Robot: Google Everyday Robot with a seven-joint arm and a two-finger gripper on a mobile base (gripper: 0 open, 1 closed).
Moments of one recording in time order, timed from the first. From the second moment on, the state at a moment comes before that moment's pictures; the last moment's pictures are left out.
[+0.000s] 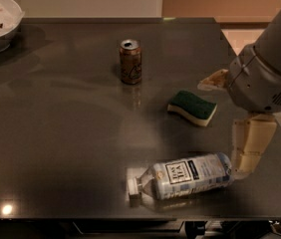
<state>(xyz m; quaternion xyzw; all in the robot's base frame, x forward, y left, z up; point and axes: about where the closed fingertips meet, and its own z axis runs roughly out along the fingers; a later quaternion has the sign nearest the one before) 0.389 -0.139 0.927 -0.74 0.66 0.07 0.14</state>
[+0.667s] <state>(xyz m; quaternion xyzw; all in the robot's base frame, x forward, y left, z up) 0.354 -0.115 0.890 -0.80 0.59 0.06 0.10</state>
